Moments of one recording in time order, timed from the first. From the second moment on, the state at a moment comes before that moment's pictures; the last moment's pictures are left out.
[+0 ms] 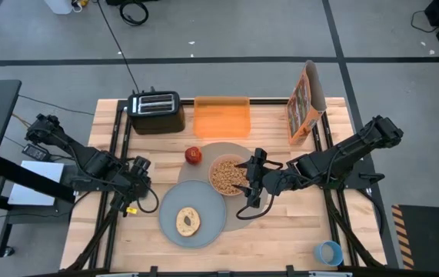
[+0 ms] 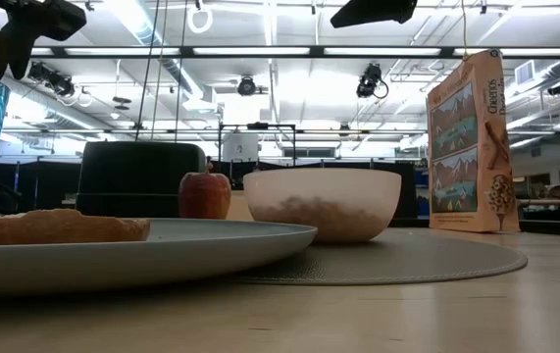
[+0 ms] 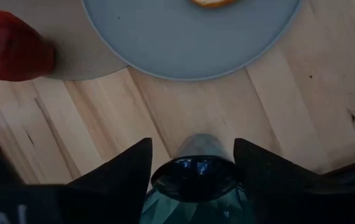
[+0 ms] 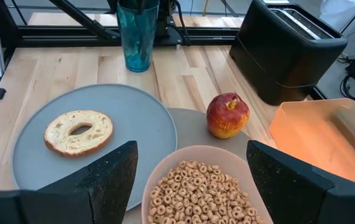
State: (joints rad) left arm -0.56 1.05 1.01 -1.24 -0.16 -0.07; right arm 0.40 1.42 1.11 -0.30 0.58 0.24
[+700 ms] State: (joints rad) left arm -0.56 1.05 1.05 -1.30 -0.16 -0.10; right arm 0.40 1.42 1.11 -0.30 0.58 0.24
